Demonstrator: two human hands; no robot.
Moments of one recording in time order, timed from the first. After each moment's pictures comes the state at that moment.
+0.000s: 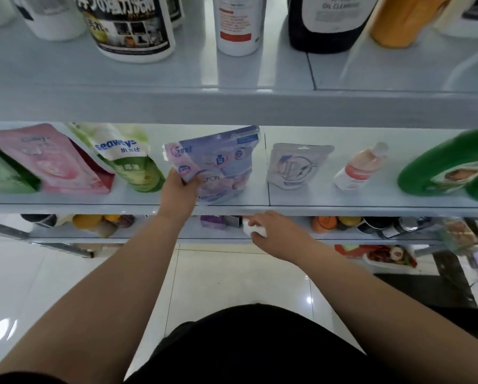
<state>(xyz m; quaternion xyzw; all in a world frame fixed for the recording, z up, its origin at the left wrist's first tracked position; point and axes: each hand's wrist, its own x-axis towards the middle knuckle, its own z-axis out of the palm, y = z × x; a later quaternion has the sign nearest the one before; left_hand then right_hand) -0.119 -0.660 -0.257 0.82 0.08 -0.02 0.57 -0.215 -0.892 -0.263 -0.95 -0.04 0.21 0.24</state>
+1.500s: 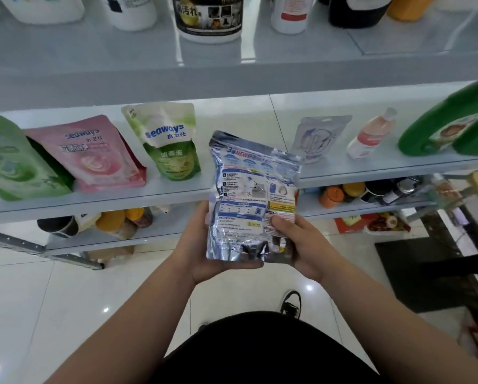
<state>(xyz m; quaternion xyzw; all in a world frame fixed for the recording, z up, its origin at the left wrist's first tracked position) -0.248 -0.554 -0.208 0.32 0.04 -0.56 0.76 -0.320 -0.759 -0.224 -0.49 0.25 0.15 0.82</state>
